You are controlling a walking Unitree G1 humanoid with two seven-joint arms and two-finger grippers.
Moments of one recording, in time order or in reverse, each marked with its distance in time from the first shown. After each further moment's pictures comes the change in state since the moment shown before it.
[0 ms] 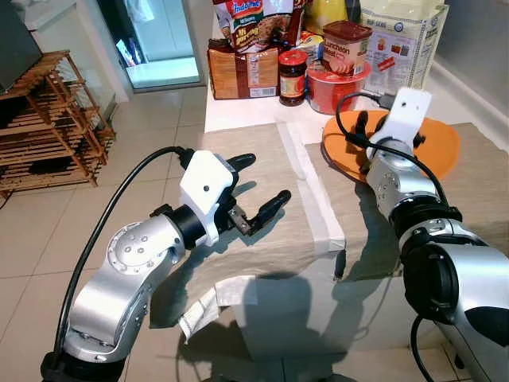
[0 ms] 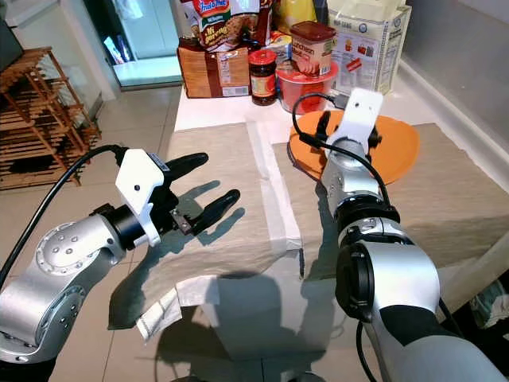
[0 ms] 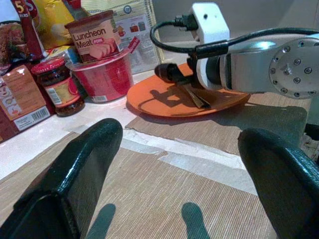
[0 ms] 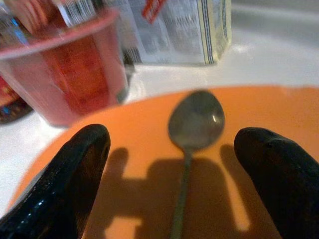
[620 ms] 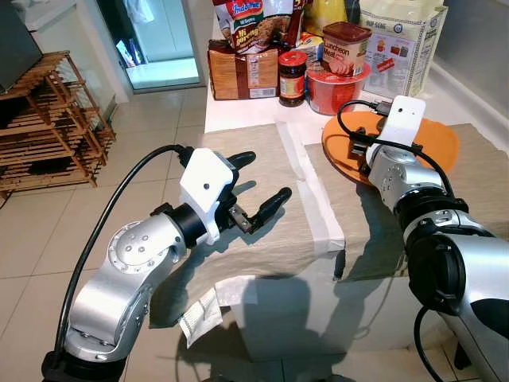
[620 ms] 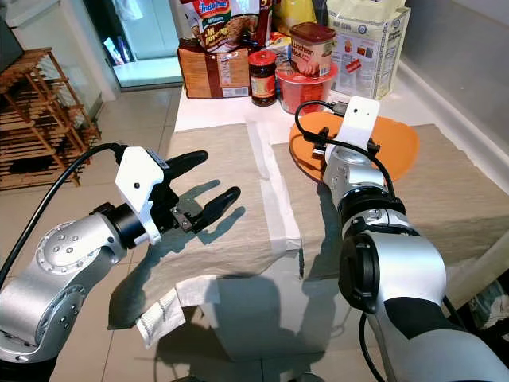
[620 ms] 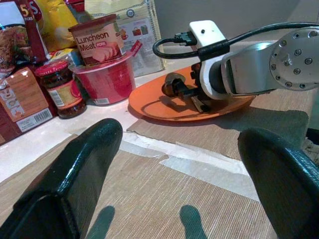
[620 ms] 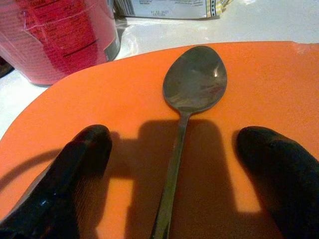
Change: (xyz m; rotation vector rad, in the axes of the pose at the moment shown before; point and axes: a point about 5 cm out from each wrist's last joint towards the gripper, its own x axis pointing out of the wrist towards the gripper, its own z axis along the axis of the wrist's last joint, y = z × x) left arm 0.001 0.000 0.002 -0.007 -0.006 0.010; right arm 0.002 -0.002 -0.005 -0.016 0.185 -0.018
